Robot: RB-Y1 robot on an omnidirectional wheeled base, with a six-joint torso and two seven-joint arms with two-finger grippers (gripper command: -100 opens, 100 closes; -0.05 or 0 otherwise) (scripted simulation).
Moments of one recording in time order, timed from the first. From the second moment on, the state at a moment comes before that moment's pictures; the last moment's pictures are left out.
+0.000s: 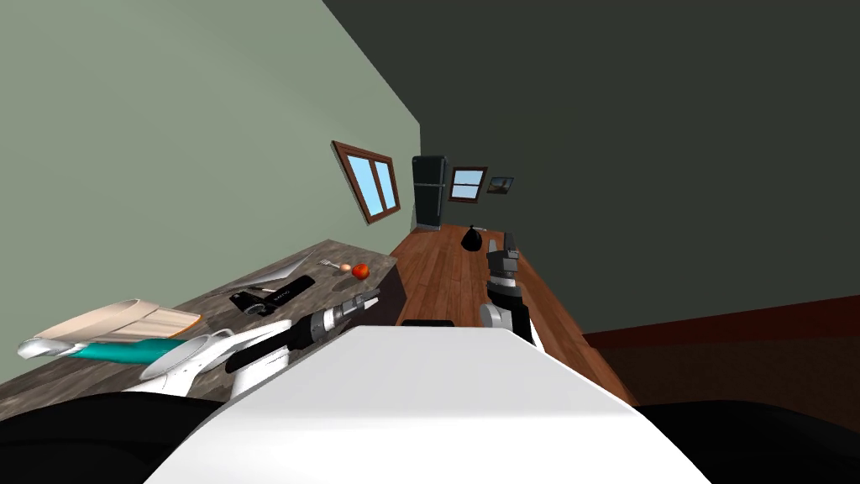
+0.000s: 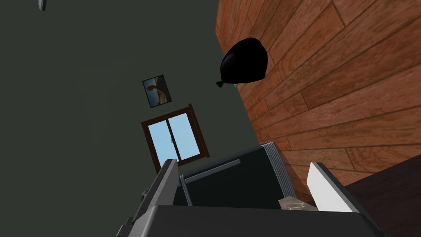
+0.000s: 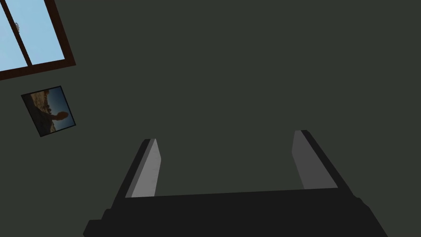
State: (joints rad) left arm 0.54 1.42 -0.51 -1.94 0.31 -0.62 0.18; right arm 0.47 -0.02 0.06 -2.29 -0.05 -0.43 0.15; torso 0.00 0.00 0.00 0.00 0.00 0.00
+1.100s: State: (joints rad) left arm 0.56 1.73 -0.62 -1.89 0.40 -0.67 0.24; right arm 0.47 -0.02 0.06 -2.29 -0.05 -0.43 0.15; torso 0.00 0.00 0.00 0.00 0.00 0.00
